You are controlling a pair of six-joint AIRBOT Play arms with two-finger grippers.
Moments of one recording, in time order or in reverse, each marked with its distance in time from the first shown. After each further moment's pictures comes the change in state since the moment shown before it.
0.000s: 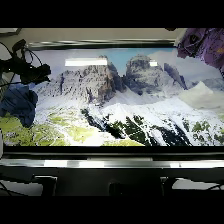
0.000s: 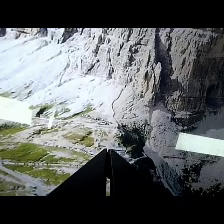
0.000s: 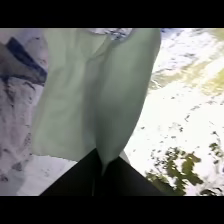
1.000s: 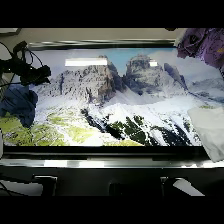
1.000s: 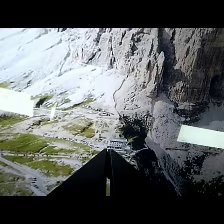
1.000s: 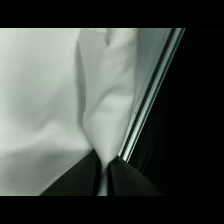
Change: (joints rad) left arm -0.001 0.000 0.000 -0.001 -0.035 0.000; right arm -0.243 0.343 -0.765 -0.399 0.019 0.164
